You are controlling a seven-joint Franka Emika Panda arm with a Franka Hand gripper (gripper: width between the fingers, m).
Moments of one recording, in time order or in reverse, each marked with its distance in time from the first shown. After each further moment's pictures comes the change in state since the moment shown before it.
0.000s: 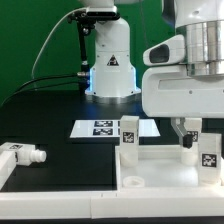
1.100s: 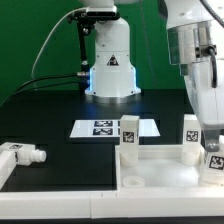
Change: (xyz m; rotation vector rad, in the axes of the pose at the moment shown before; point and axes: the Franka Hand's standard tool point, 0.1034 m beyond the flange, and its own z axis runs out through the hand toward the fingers) arm -0.004 0.006 -0.002 0.004 -0.060 1.120
